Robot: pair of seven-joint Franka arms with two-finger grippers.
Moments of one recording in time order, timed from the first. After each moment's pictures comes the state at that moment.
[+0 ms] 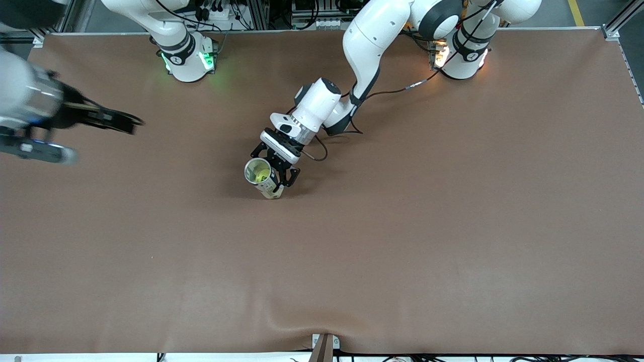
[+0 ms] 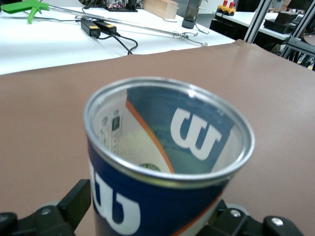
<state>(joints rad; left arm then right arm) -1.04 1.02 -0.07 -1.39 -0.75 3.55 0.39 0.04 0.21 0.08 -1.19 0.03 1.16 0.30</state>
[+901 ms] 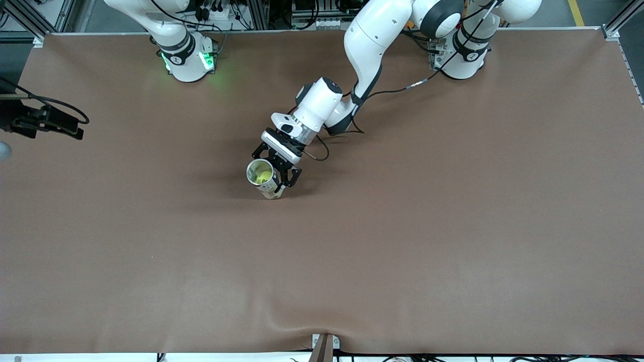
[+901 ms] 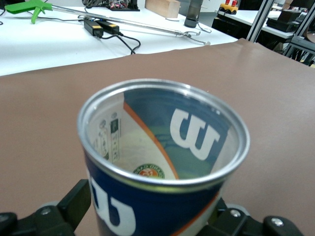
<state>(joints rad) -1.04 1.00 -0.06 -1.42 -0.75 3.55 0.39 -0.06 0.16 0.08 -1.27 -0.01 1.33 0.07</state>
